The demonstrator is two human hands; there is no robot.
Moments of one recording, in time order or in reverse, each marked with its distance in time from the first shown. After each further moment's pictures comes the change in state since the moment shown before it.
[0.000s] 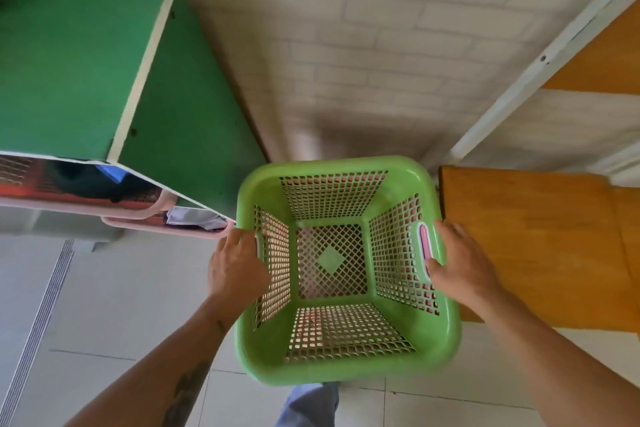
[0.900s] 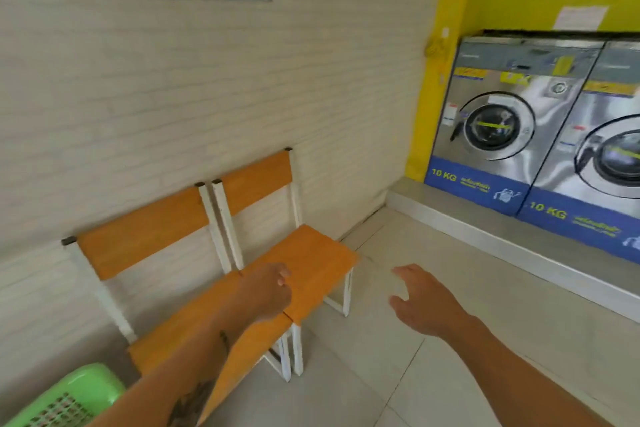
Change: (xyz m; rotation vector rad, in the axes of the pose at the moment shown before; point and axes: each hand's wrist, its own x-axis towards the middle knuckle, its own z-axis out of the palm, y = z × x) left_hand -0.453 0.531 -0.034 0.066 -0.376 1.080; right_hand -0.536 0.408 -0.163 0.375 0.644 0.464
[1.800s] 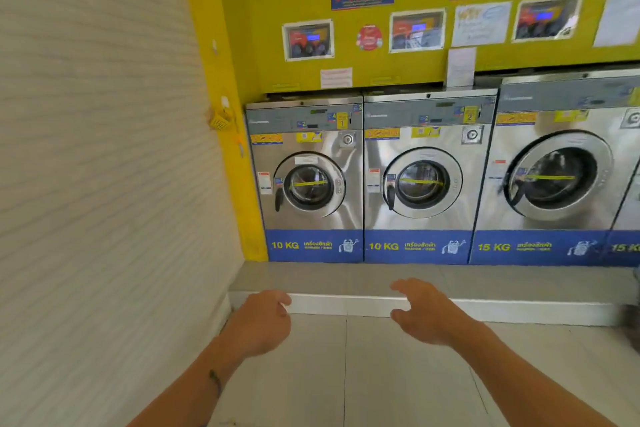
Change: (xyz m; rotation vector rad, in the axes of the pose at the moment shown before) left_hand 0.458 0.442 0.140 0.117 -0.144 0.561; right_hand 0.260 0.366 -0.261 0.055 0.323 0.495
